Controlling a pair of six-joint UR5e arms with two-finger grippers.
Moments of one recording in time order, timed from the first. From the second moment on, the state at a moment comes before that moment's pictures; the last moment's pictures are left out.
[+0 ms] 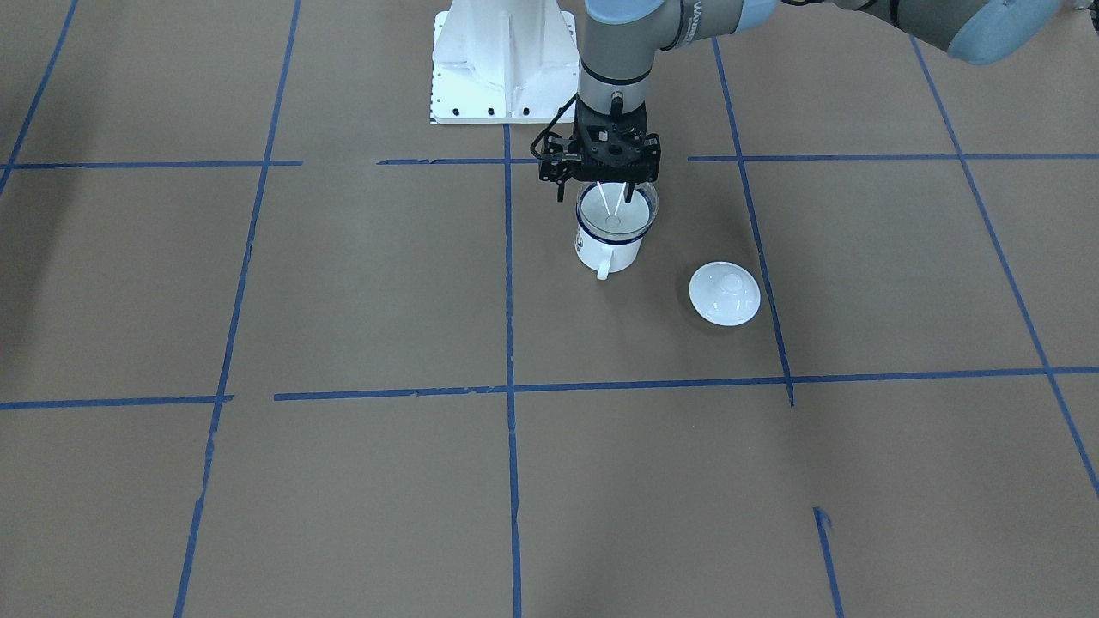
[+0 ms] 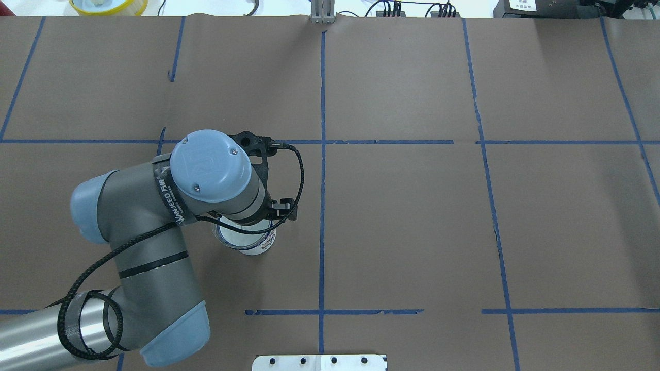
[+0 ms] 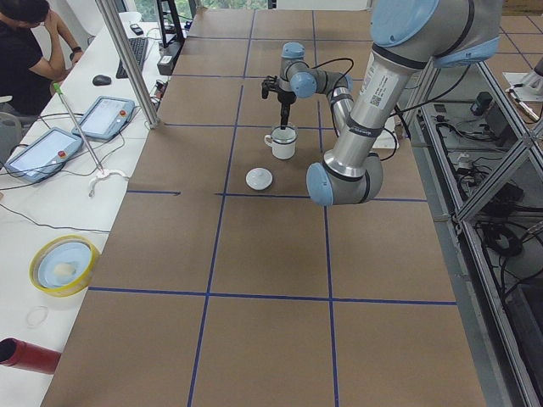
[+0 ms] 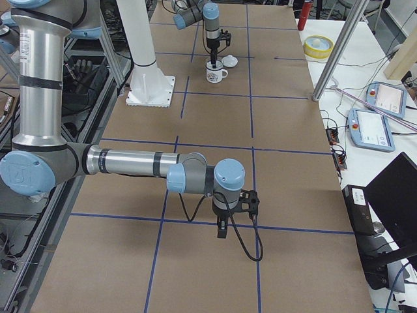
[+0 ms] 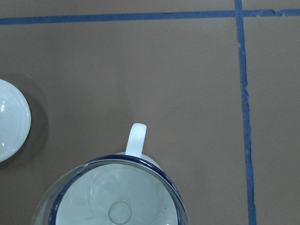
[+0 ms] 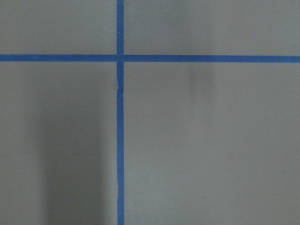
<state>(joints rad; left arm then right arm) -0.45 -2.20 -1.91 -1.40 -1.79 -1.21 1.57 -1.68 1.66 -1.57 2.29 0.01</state>
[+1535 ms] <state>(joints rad) -0.46 -2.20 -2.02 -1.31 -1.78 -1.21 1.57 -1.68 1.66 -1.57 2.29 0.01</state>
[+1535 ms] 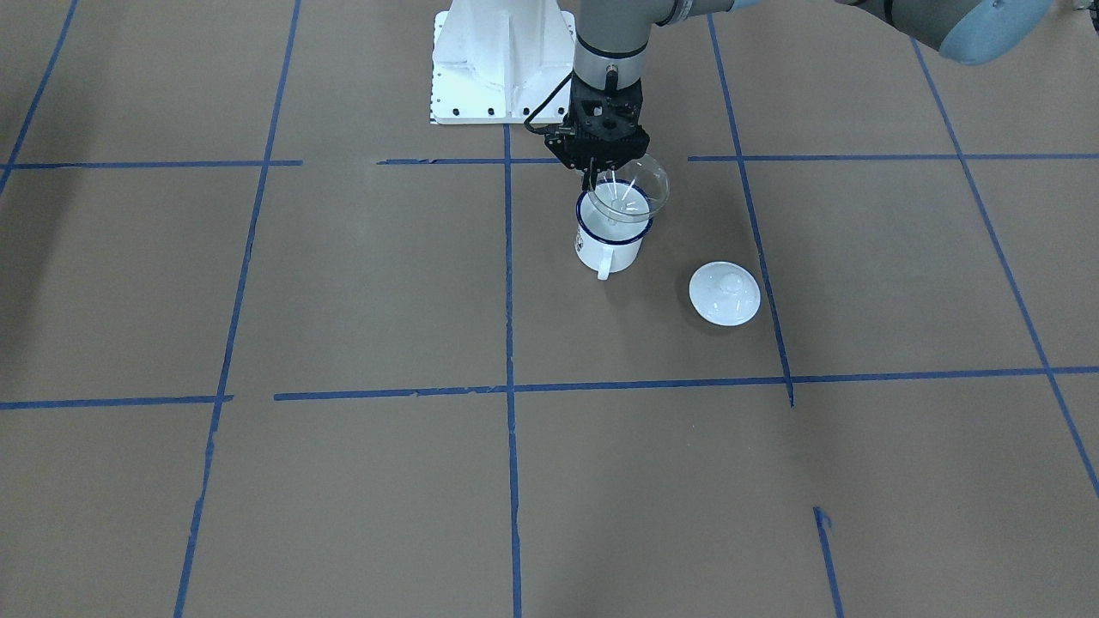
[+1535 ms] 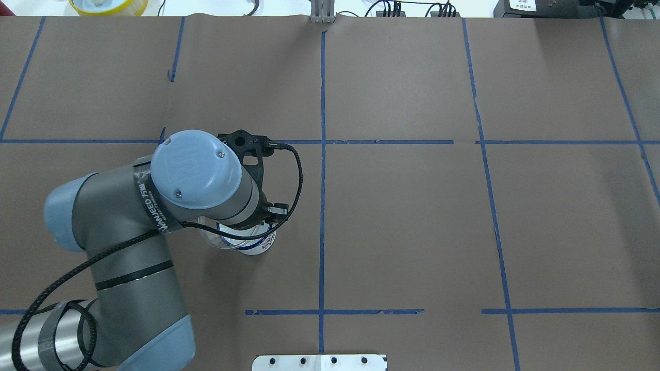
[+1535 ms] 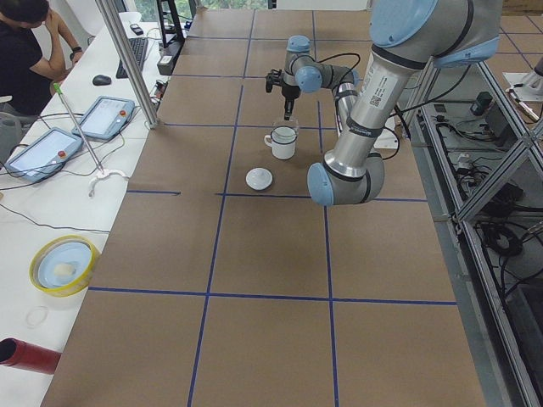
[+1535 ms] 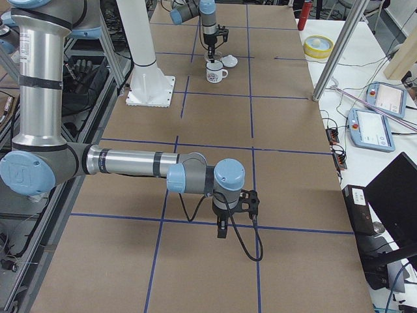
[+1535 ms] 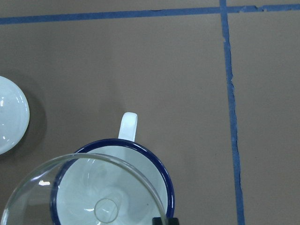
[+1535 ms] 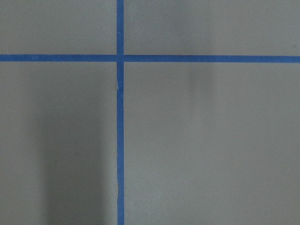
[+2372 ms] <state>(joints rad) -0.65 -2.19 -2.09 -1.37 -1.74 -1.40 1.57 -1.68 1.66 -1.57 2.29 0.01</state>
